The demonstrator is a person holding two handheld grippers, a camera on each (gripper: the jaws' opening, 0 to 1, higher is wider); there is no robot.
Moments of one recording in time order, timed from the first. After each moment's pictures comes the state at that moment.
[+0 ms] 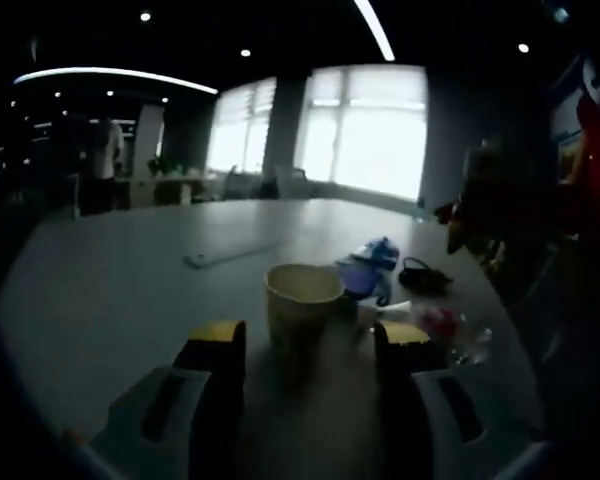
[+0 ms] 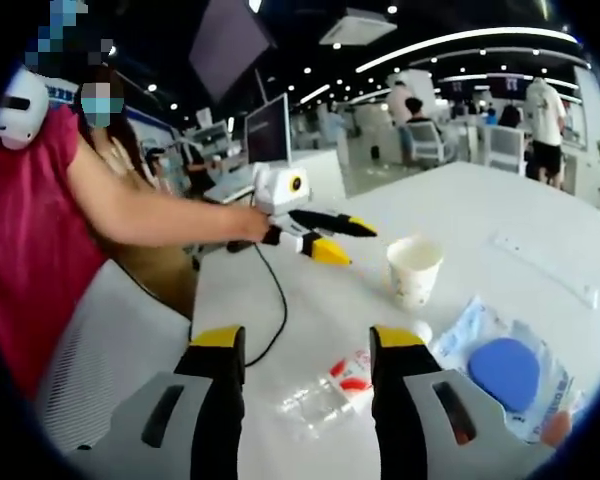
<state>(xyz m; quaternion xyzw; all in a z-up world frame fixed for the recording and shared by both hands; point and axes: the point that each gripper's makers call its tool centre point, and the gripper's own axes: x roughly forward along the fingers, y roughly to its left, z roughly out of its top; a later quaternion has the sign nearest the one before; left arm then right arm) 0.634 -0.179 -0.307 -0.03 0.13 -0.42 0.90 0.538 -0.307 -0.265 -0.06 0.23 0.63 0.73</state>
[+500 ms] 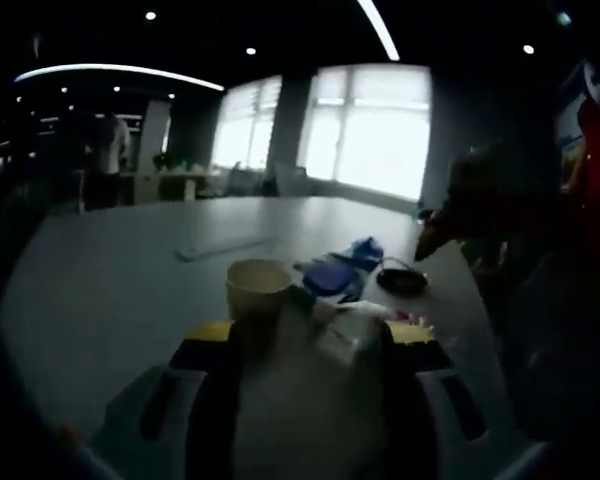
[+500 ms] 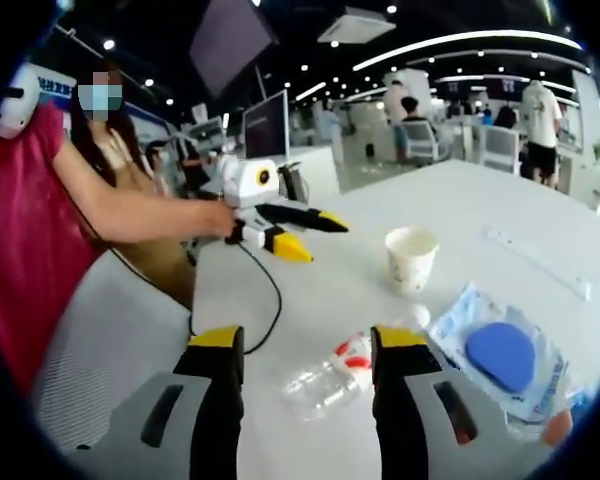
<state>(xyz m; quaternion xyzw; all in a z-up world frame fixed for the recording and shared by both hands) 0.580 -0.201 -0.292 -0.02 0.14 -0.42 0.90 0.521 -0.327 -0.277 -0.08 0.24 0.62 0.74</state>
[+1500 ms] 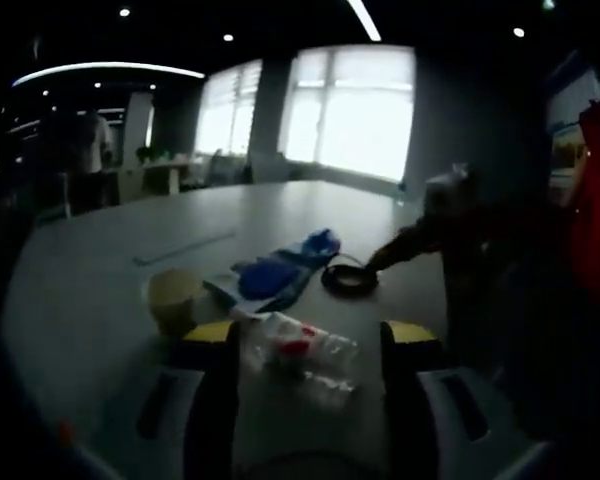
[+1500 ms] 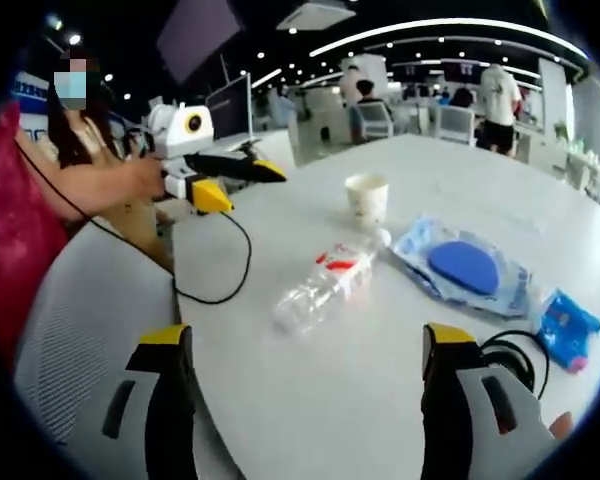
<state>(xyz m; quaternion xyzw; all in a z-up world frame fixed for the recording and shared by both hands) 0.521 -0.270 -0.261 0.00 0.18 -0.44 0.88 0.490 -0.404 -0.307 -0.09 0.28 0.53 0.79</state>
